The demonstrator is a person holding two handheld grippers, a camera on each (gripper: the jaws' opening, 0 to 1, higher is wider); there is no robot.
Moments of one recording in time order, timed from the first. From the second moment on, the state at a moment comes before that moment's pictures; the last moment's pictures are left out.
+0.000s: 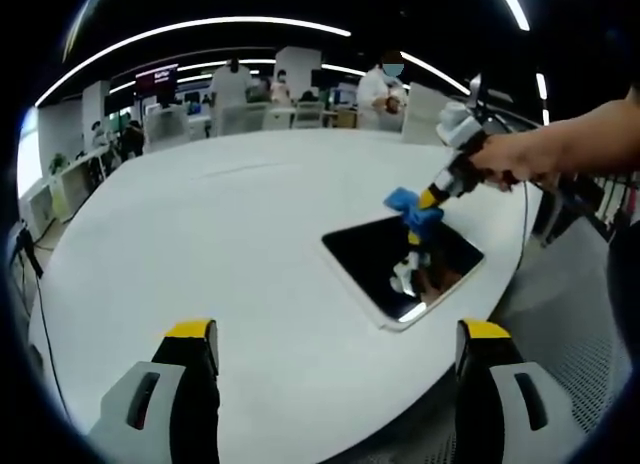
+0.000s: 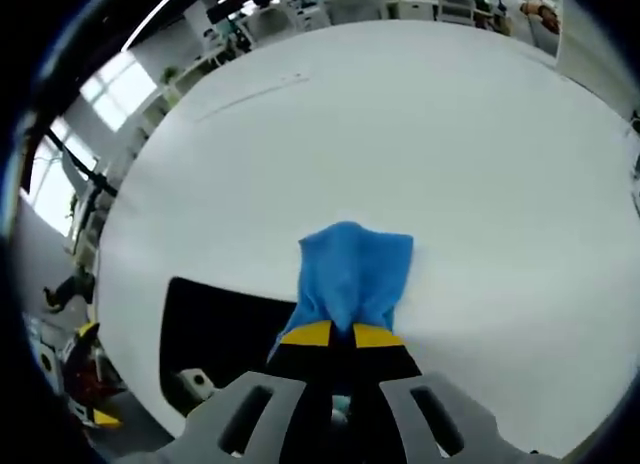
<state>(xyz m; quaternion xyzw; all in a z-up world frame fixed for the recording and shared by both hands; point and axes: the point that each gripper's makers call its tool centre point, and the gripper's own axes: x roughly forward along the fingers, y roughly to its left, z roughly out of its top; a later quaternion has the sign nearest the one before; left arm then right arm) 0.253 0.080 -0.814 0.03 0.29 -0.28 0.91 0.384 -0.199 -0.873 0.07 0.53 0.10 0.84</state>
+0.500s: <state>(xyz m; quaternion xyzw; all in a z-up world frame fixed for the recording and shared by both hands) 0.252 0.079 -0.815 0.03 0.29 -0.28 0.91 0.383 -0.199 -0.860 0.08 0.55 0.10 0.83</state>
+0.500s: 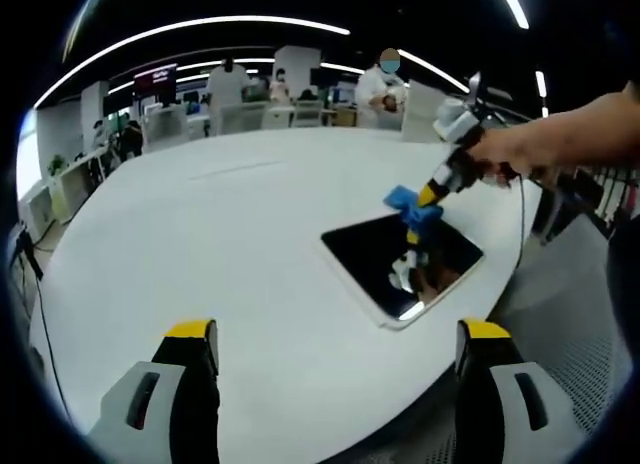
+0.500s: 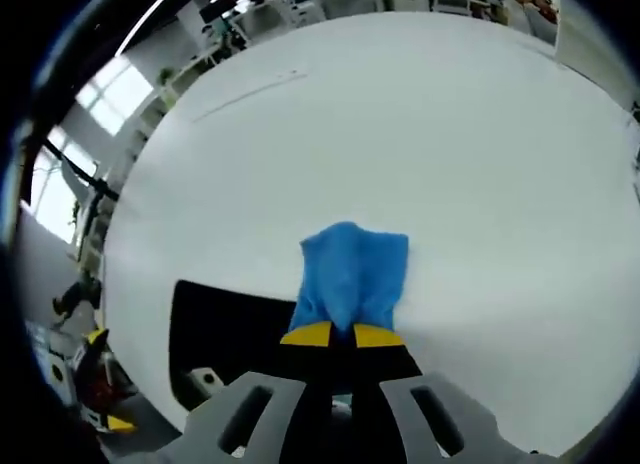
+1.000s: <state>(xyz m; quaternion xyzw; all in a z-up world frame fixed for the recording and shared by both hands) 0.254 0.082 -0.812 0.02 0.29 -0.28 0.92 0.384 -0.266 -0.805 0.09 0.49 0.09 0.86</state>
